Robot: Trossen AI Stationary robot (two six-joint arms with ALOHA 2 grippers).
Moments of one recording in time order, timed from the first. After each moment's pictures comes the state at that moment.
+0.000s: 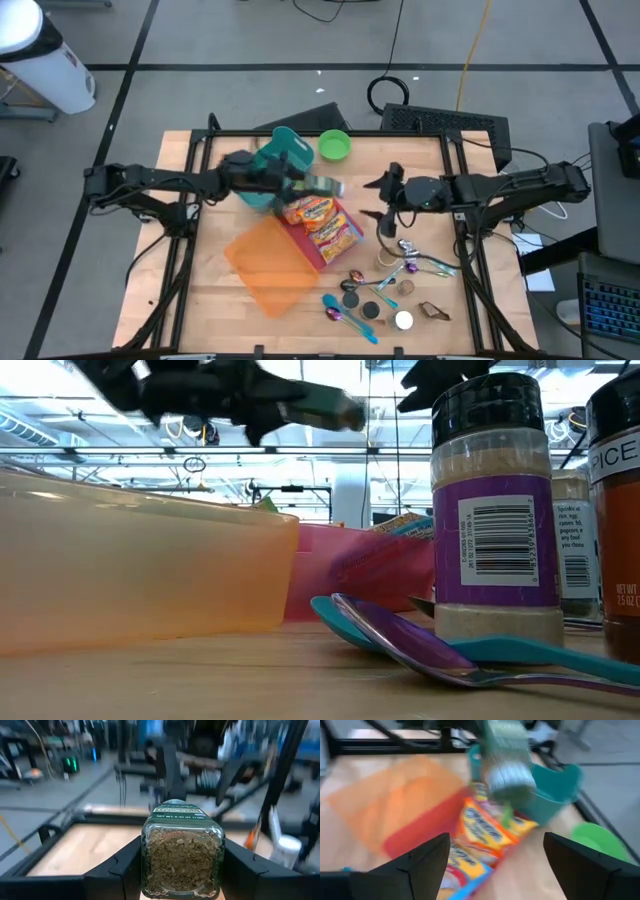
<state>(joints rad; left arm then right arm) 0.22 1.30 0.66 0.64 0.28 -0.06 0.11 1.11 0.96 -0.35 0.31 0.09</state>
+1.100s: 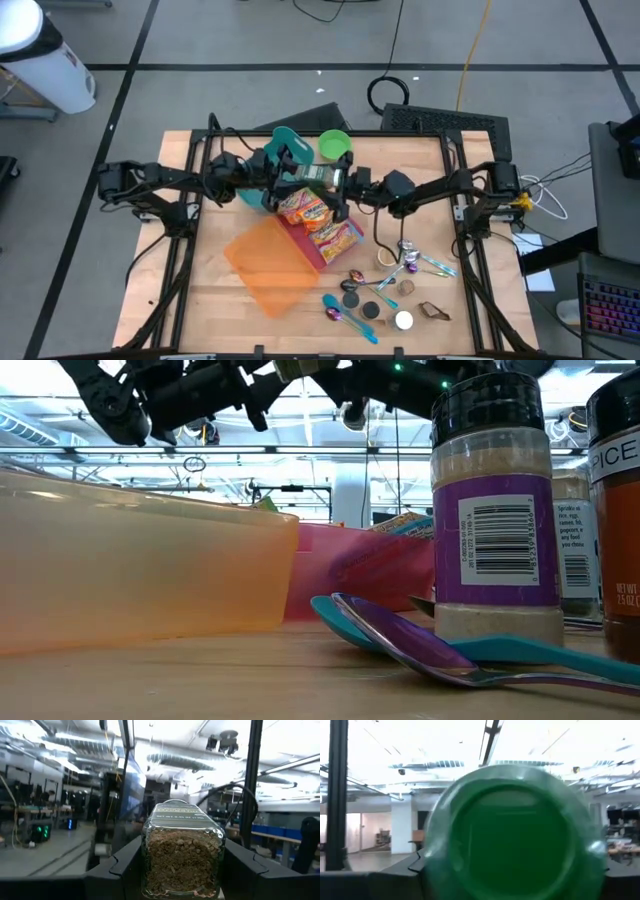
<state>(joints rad) 0.27 1.43 0.59 1.28 0.40 -0.27 -0.06 1.74 0.88 1.38 0.04 0.04</state>
